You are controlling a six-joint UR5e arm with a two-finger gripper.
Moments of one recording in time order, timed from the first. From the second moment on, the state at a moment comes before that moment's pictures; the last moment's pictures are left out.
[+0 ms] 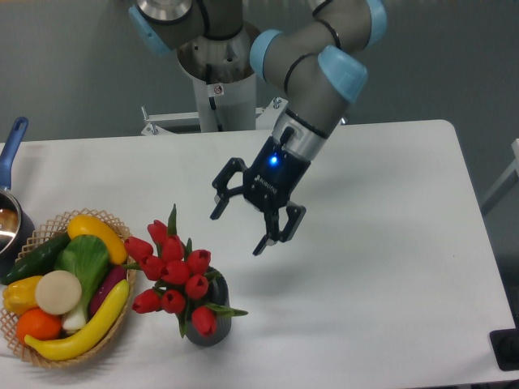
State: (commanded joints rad) arm 2.59 -1.80 -1.87 -0.75 0.69 1.21
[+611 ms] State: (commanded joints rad) arm 2.52 -1.87 -1.80 -0.74 0.70 1.22
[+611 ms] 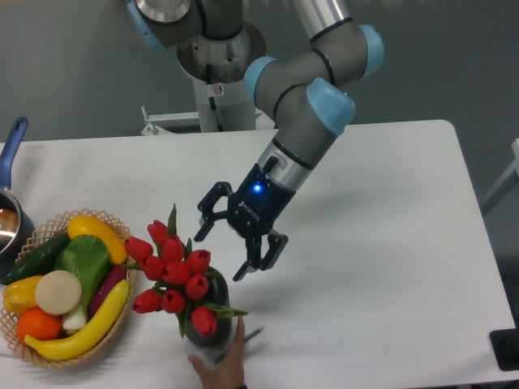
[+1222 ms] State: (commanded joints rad) arm 2.52 -1.81 -1.89 -0.74 0.70 1.23
